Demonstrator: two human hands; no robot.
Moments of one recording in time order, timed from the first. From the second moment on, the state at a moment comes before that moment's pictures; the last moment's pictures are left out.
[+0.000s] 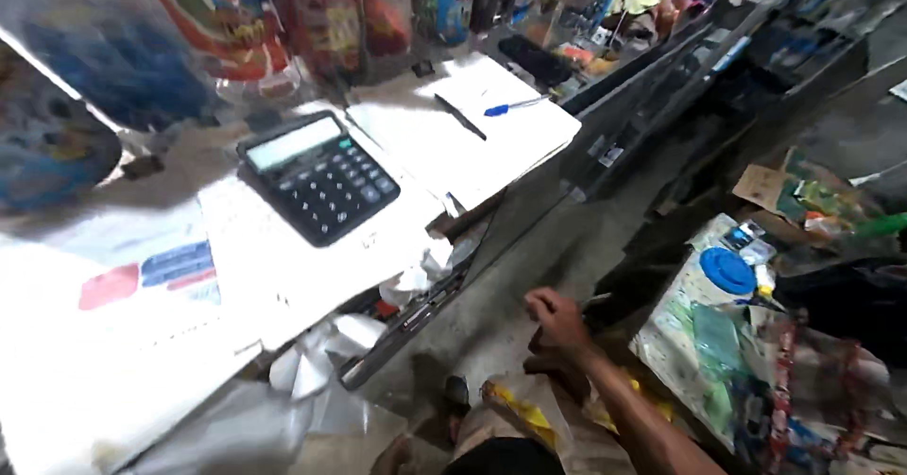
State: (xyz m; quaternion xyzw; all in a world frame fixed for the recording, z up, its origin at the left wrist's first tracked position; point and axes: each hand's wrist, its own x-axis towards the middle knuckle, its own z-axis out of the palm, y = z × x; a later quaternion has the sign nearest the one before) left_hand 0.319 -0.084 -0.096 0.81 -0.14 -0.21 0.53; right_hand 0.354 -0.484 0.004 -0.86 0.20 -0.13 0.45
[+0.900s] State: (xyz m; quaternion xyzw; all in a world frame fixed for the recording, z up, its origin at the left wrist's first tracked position) left_hand 0.564 -0.372 0.183 0.87 -0.42 0.20 0.19; right_hand 0.658 -0.683 0.204 -0.95 -0.25 -0.16 0.07
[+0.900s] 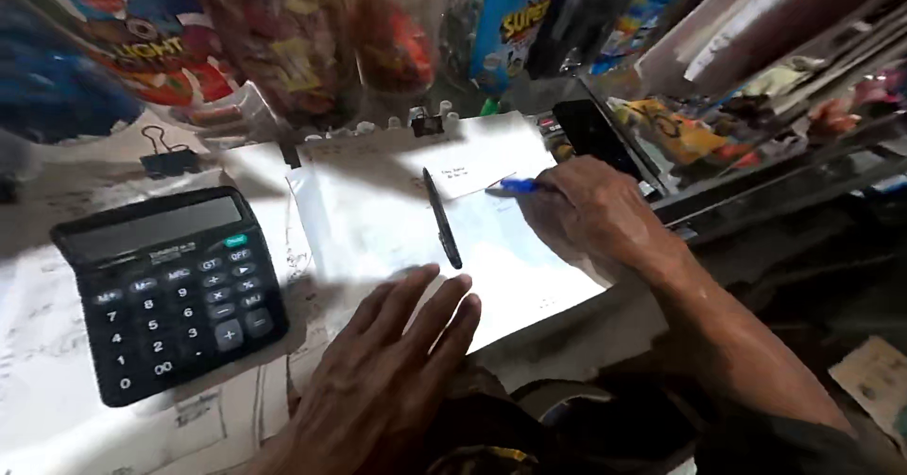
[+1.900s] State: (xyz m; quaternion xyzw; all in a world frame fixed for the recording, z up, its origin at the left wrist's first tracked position) left_hand 0.606 -0.332 0.191 0.92 -0.21 0.28 0.18; right_hand 0.679 -0.686 0.246 -0.87 -0.36 -0.14 0.32
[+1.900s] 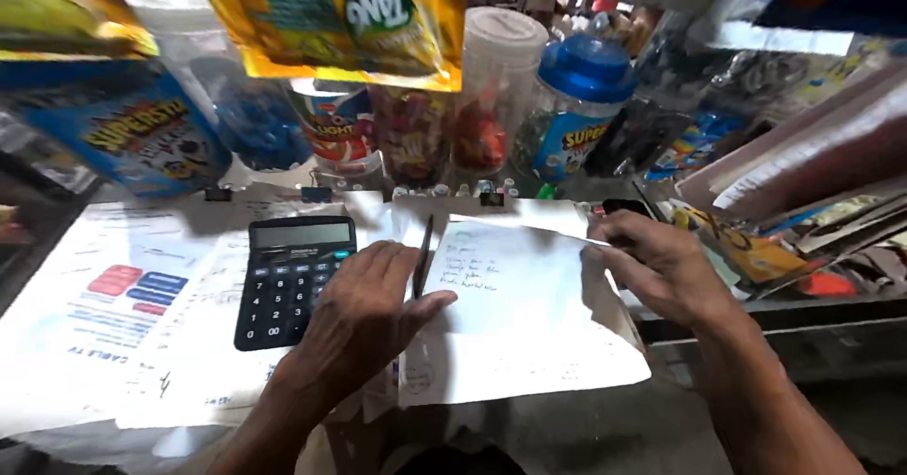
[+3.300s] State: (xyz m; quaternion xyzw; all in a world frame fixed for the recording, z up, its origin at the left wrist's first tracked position) left_hand 0.596 -0.336 0.191 0.80 -0.22 0.45 0.33; right_hand 0.691 -0.644 0.252 -0.72 -0.40 -0.11 0.56
